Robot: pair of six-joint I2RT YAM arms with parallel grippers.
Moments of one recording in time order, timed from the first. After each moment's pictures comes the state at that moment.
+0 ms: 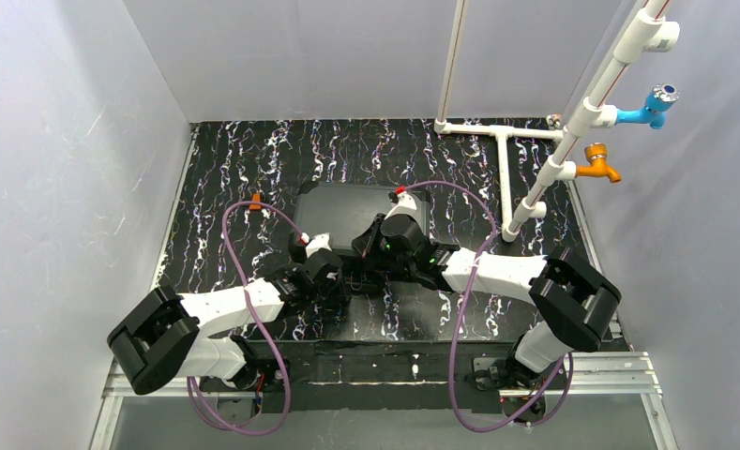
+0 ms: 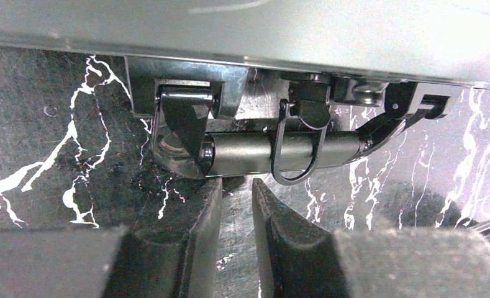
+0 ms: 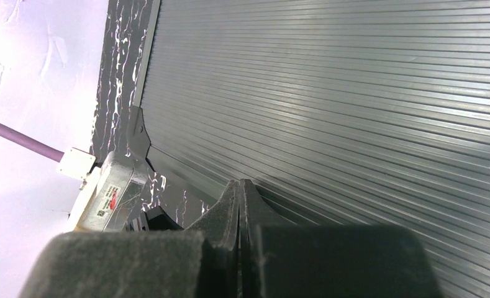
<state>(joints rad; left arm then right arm) -0.85 1.25 0.48 -0.13 -0.19 -0.88 0.98 1.58 0.82 0.23 0.22 0.92</state>
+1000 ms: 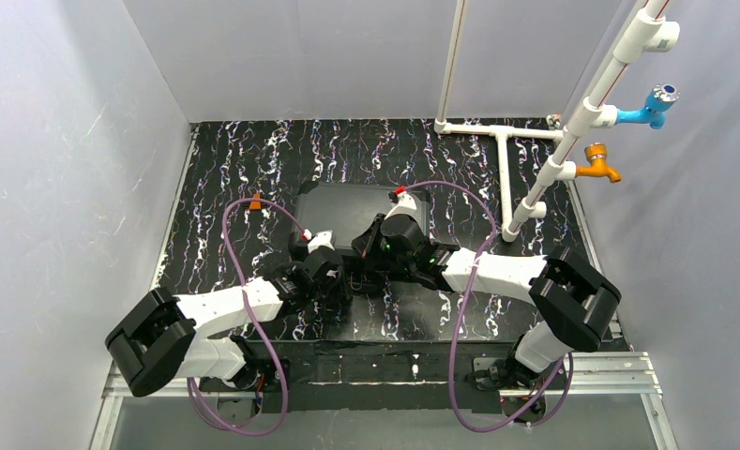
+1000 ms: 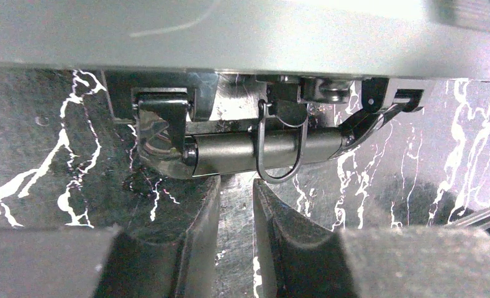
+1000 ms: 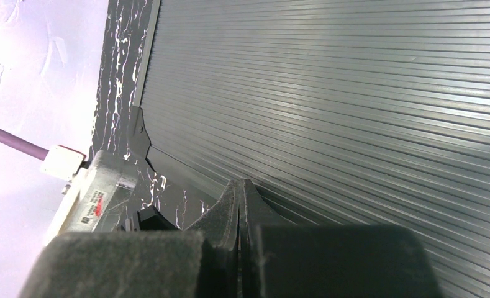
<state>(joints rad) -0.85 1.25 0.51 -0.13 -0.17 -0.85 0.98 1.58 0.82 0.23 0.22 0.92</state>
